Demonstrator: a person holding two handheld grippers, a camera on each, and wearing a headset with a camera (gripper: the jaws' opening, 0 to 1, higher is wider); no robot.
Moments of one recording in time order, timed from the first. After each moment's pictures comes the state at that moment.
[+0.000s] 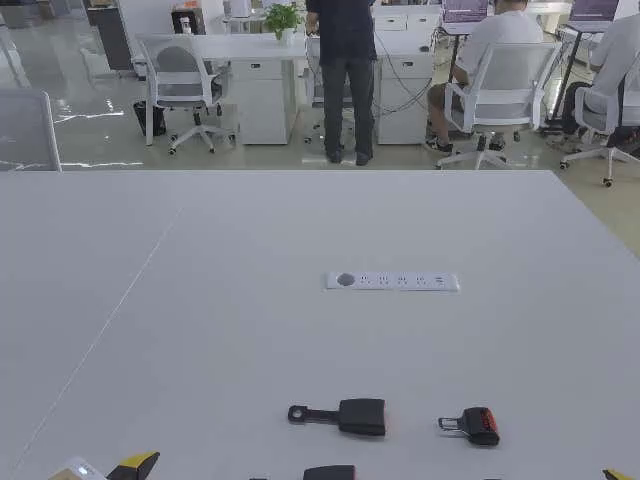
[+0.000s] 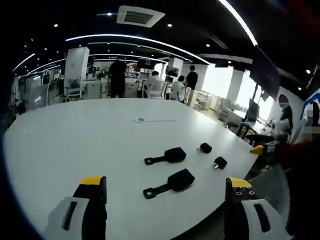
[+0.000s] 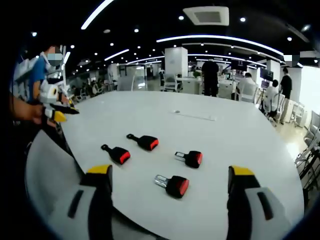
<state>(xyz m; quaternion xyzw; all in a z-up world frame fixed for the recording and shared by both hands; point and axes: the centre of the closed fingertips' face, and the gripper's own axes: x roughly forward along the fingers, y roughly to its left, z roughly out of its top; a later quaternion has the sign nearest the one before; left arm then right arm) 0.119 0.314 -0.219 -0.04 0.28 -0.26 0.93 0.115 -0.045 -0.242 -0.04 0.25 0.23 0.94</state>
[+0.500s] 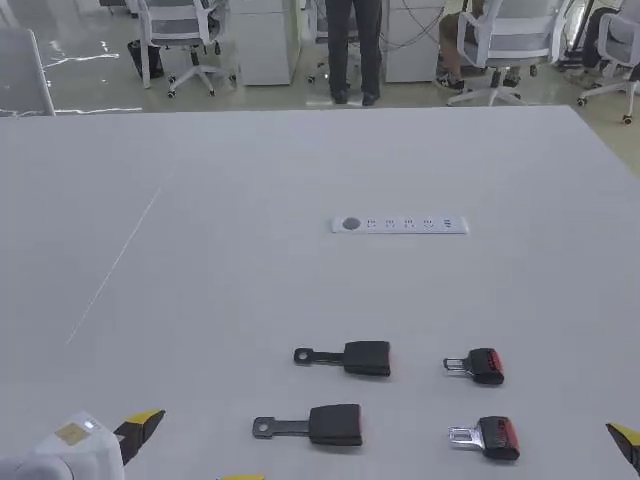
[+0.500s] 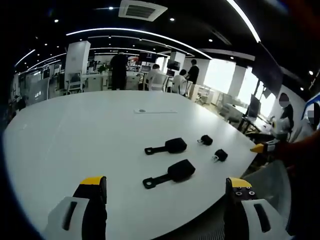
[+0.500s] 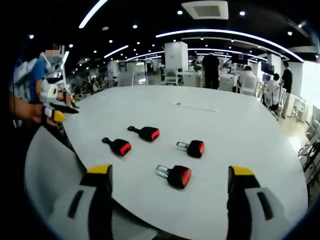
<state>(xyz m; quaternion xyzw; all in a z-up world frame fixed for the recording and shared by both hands) 0.116 0.316 -0.224 -0.04 0.28 -0.25 0.92 0.113 -0.045 -0.246 -0.03 0.25 0.23 0.94</state>
